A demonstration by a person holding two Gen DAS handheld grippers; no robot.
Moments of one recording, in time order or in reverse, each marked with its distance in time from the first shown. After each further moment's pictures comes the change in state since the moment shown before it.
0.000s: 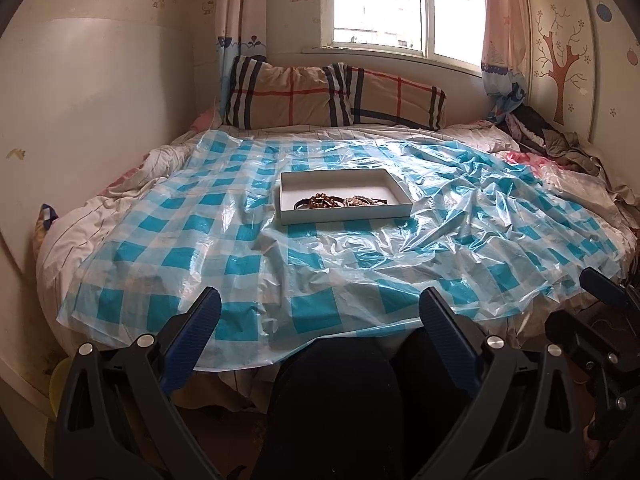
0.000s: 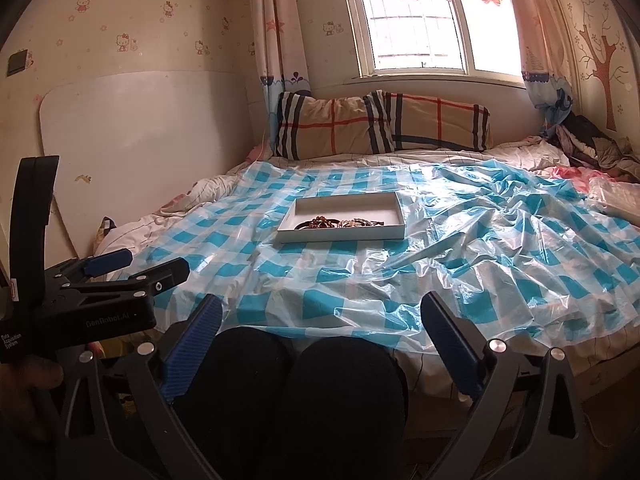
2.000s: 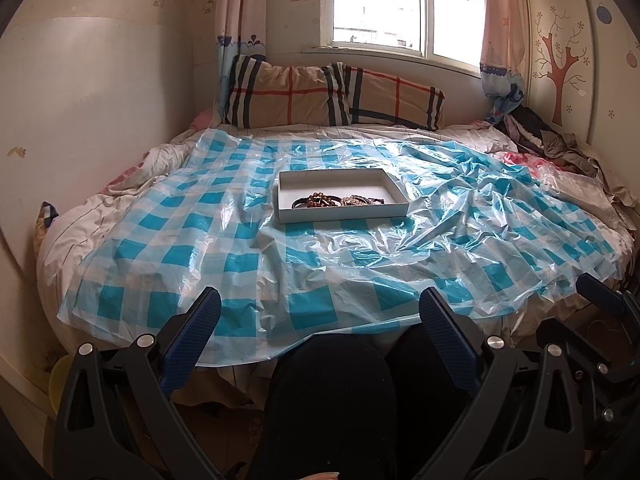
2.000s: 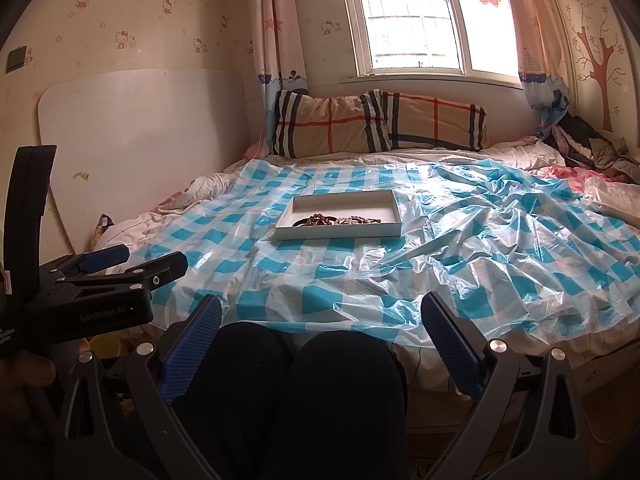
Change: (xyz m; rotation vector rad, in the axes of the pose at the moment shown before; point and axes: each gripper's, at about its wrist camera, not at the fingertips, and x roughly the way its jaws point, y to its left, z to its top) left arm -0.005 0.001 0.001 0.002 0.002 -0.002; right arm -0.008 -0.001 -0.003 0.003 -0.001 -0.012
